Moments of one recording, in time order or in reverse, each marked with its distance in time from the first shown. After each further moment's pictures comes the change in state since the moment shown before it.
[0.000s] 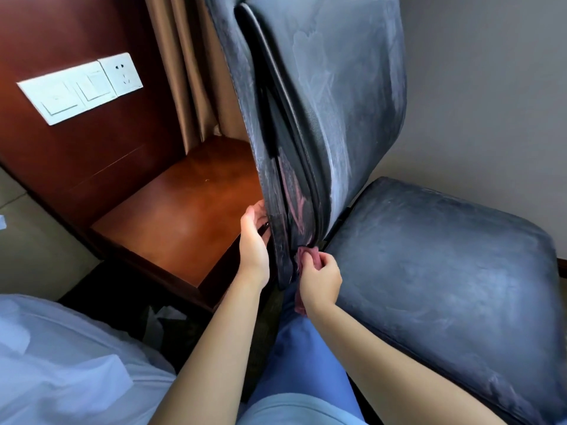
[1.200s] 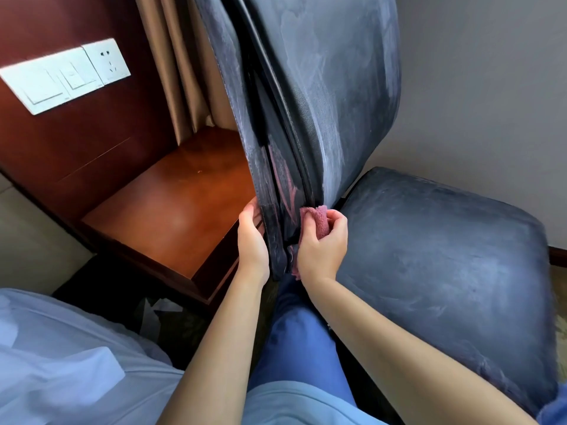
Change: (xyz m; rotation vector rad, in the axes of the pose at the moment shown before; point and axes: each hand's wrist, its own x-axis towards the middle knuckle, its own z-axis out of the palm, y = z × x) left_hand -0.013 -0.001 0.009 -0.023 0.042 -0.065; right_hand -0.006 -0.042 -0.011 0.185 0.114 -0.356
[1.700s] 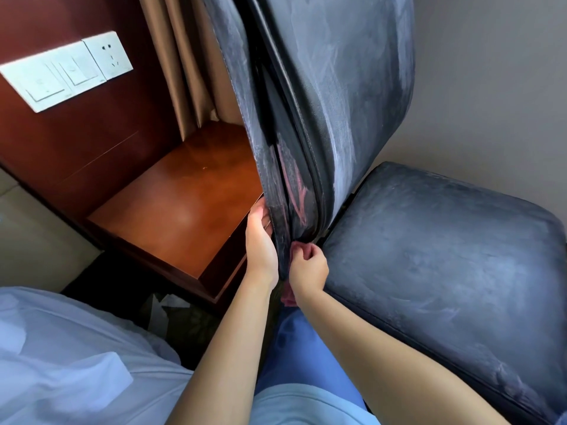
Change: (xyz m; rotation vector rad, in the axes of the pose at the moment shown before) left_hand 0.000 0.000 -0.001 0.017 -0.026 0.010; right_hand -0.013 0.058 0.028 -0.185 -0.147 0.389
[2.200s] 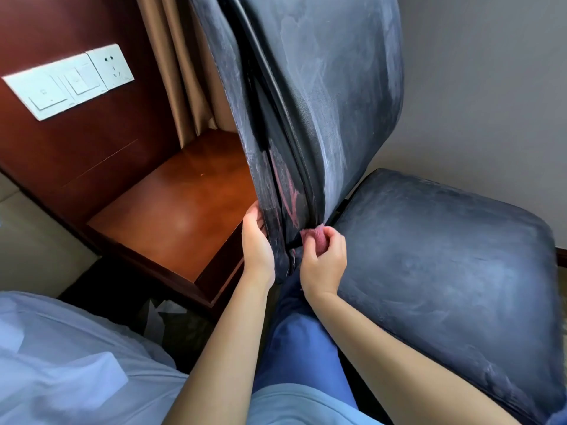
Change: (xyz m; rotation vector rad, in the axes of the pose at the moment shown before) left_hand -0.011 0.011 0.010 -0.048 0.033 -0.038; right_hand -0.007 -0.027 -0.038 0.100 0.097 -0.394
